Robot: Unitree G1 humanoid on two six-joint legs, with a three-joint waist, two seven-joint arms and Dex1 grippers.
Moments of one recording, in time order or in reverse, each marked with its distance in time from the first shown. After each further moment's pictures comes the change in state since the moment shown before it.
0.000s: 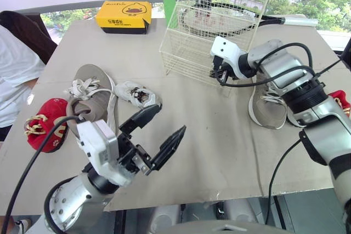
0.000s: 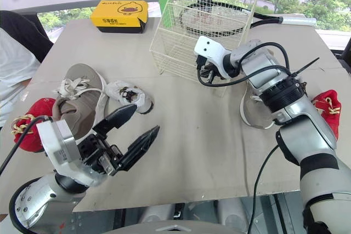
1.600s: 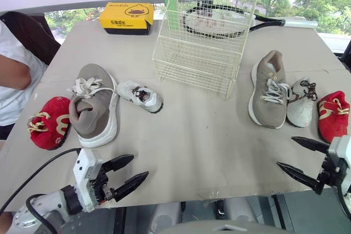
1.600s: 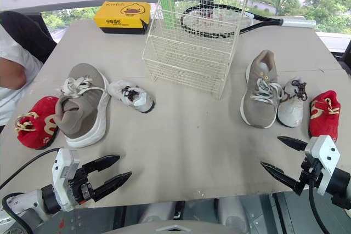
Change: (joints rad) left arm 0.222 -0.085 0.315 0.463 0.185 0.239 -0.747; right arm 1.645 -0.129 -1.033 -0.855 0.454 -0.312 -0.030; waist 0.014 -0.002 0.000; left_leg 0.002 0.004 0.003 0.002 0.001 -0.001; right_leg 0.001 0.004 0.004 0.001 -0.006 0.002
